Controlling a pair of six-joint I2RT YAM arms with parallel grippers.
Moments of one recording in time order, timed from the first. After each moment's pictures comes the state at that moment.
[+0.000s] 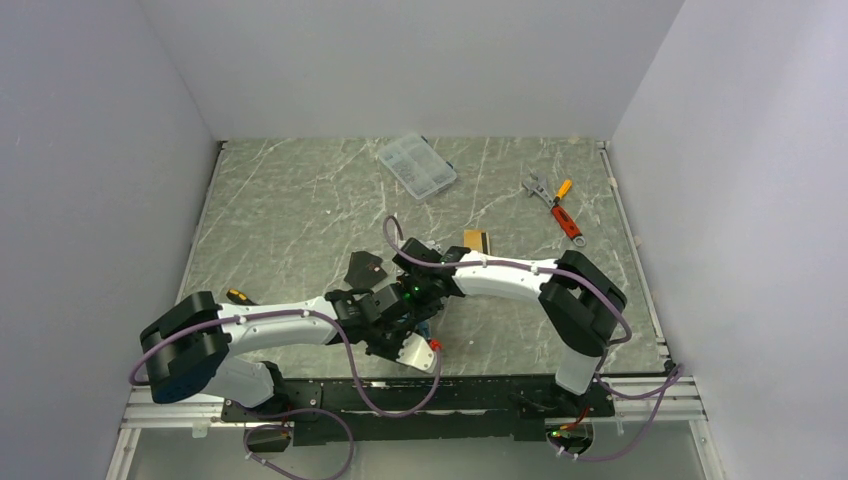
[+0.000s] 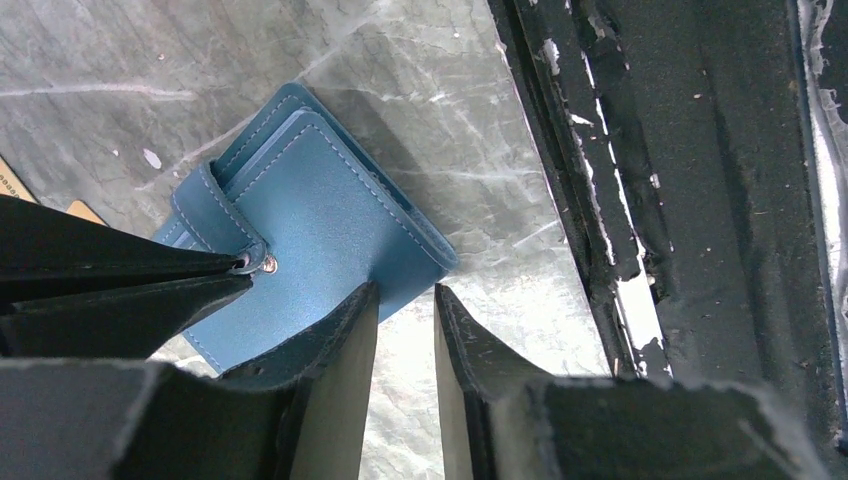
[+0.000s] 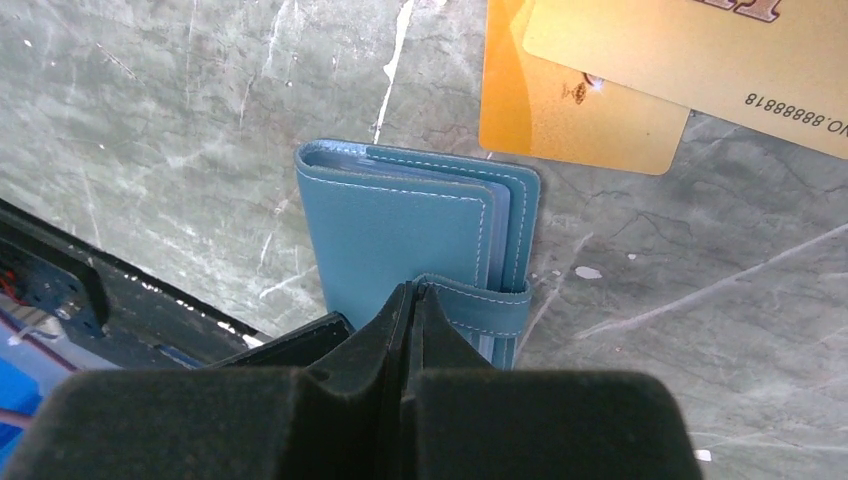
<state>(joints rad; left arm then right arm) -1.10 1.37 0.70 -0.43 0.26 0.85 0.96 1.76 1.10 -0.50 -0.14 0.71</state>
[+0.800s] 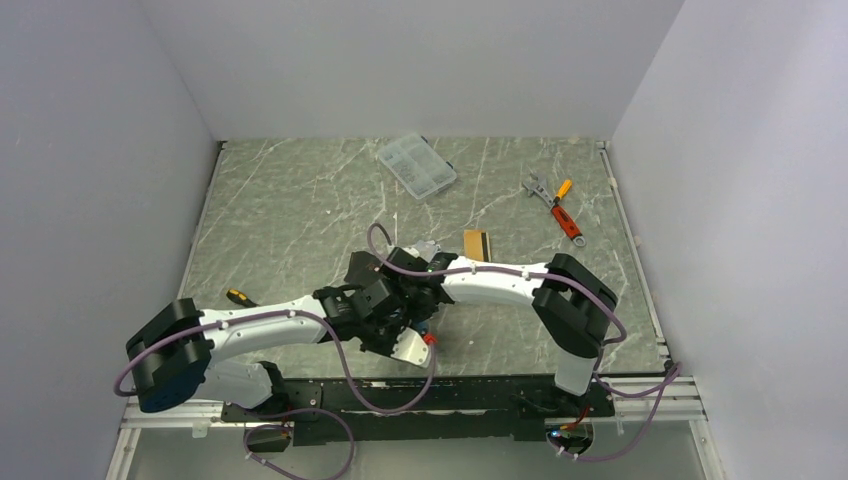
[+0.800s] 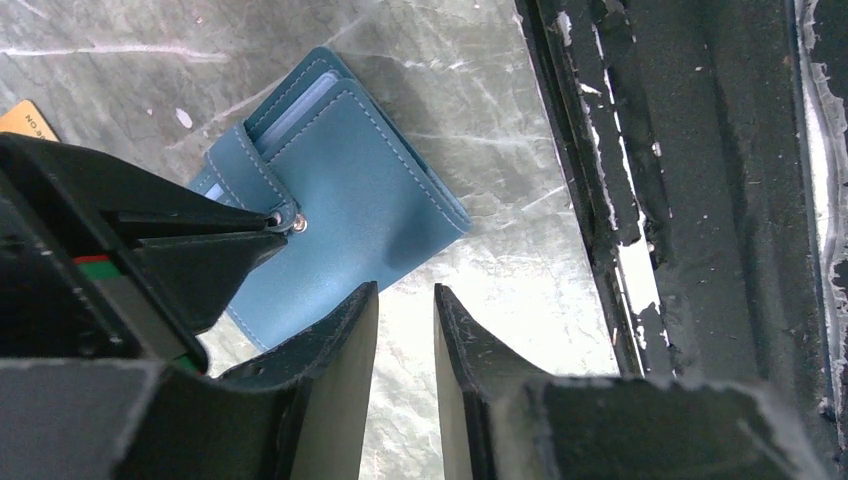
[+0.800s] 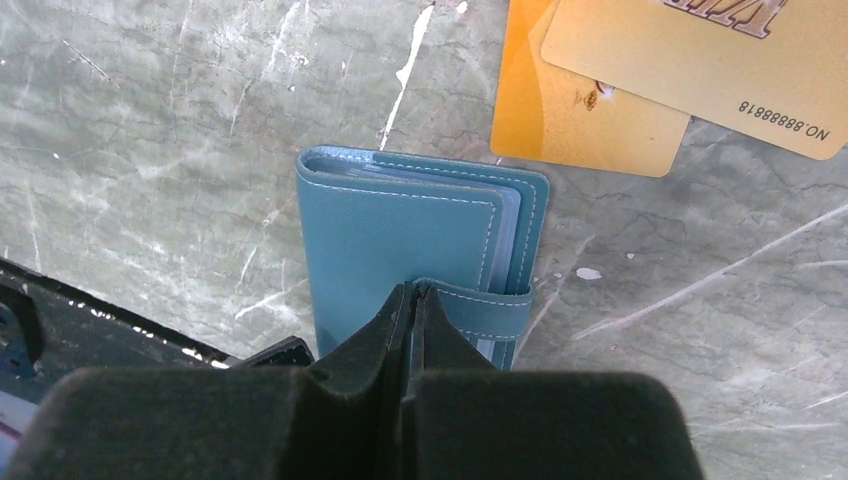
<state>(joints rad) -1.06 1.30 0.70 -0.48 0.27 0.85 1.04 1.82 1.16 -0.57 0.00 0.69</state>
